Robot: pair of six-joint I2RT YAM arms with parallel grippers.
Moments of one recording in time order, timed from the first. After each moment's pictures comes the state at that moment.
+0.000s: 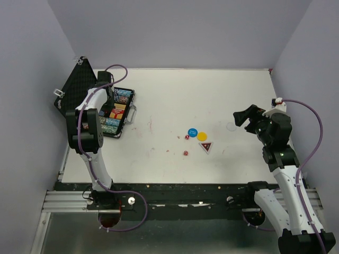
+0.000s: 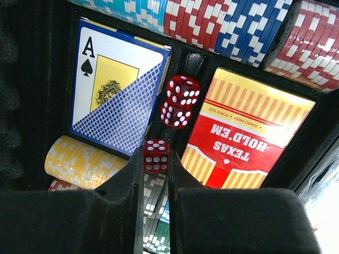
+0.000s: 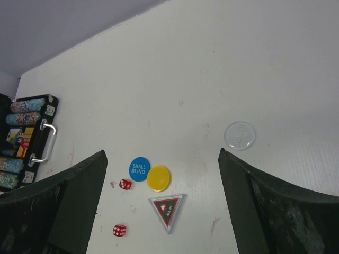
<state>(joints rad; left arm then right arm) 0.06 1.98 1.53 -0.63 -0.20 0.03 0.05 0.70 0.70 -0.28 -0.08 0.46</state>
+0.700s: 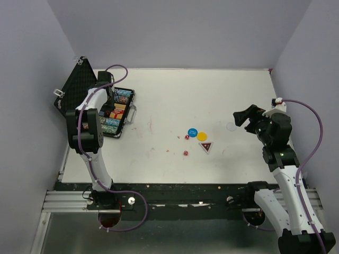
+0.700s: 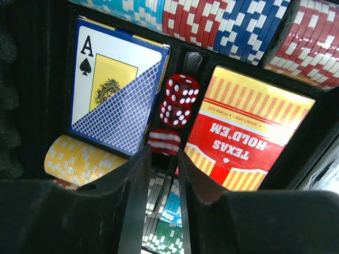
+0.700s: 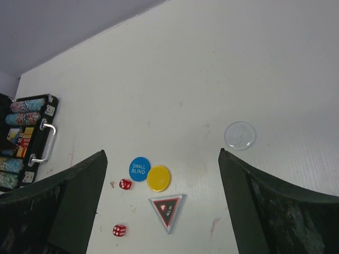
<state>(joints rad) 0.06 1.98 1.53 -0.64 -0.20 0.03 0.05 0.70 0.70 -0.28 -0.08 0.46</state>
